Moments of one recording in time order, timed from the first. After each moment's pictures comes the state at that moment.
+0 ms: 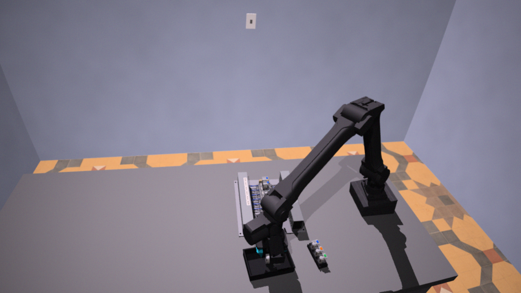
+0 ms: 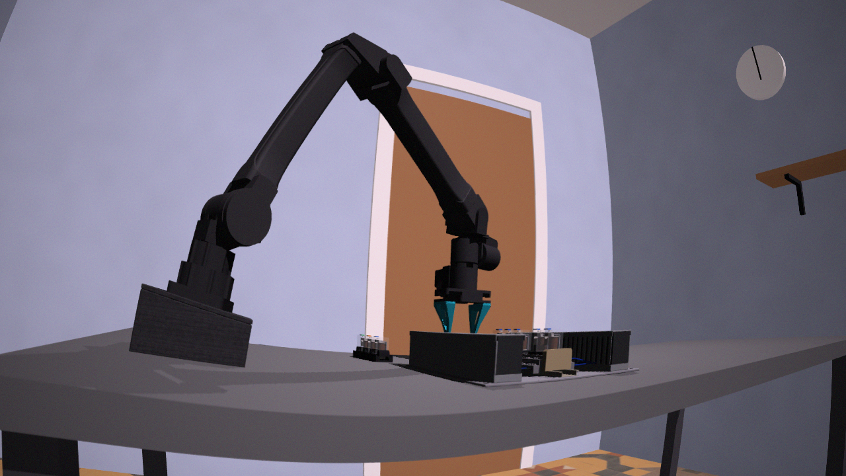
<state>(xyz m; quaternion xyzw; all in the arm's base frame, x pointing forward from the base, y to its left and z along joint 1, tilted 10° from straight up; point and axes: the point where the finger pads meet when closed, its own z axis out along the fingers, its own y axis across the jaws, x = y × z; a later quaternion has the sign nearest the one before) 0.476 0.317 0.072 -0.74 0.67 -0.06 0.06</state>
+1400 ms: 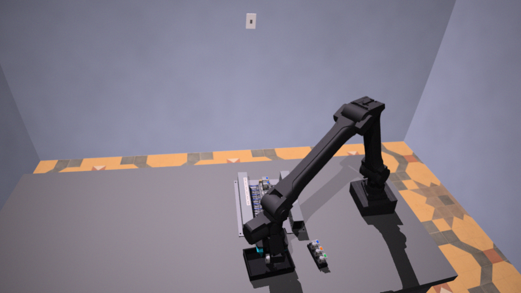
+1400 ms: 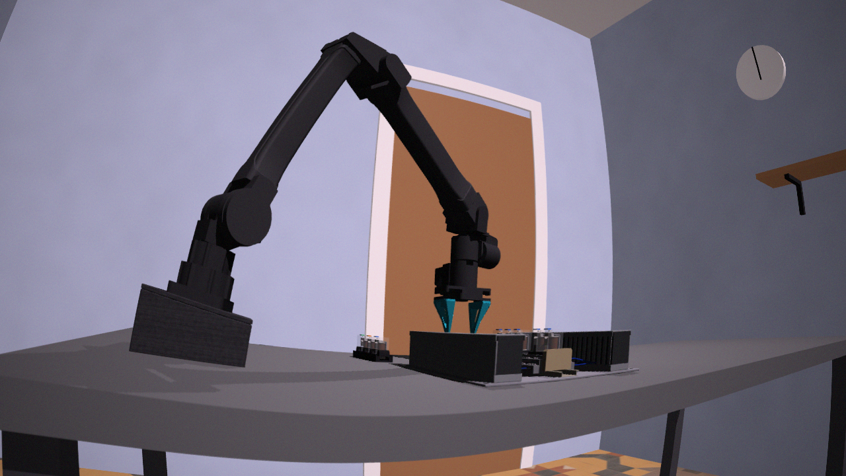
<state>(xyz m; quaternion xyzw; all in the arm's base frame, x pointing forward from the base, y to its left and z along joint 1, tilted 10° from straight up) 0.475 0.317 0.076 -0.74 0.67 -0.05 0.06</state>
